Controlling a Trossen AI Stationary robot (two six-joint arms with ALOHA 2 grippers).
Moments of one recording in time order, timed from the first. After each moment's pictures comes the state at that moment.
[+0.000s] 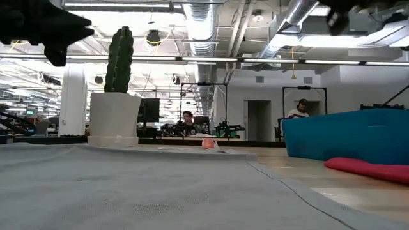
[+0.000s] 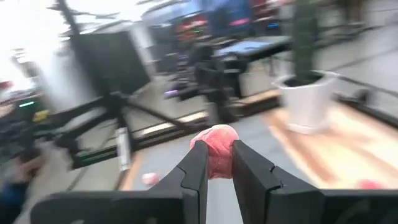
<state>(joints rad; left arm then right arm) -0.63 0.01 0.07 0.15 -0.89 -0.14 0.34 0.60 0.47 0.08 0.33 0.28</state>
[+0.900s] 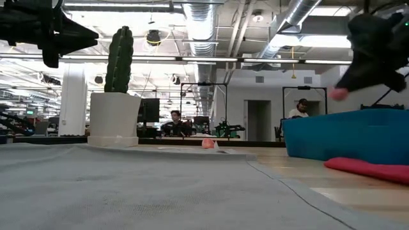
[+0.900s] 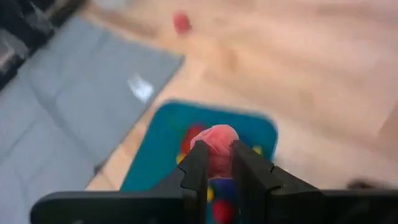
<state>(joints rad) -0.52 0.00 0.07 0.23 -1.10 -0.04 0.46 0.67 0.47 -0.77 0.68 1.22</state>
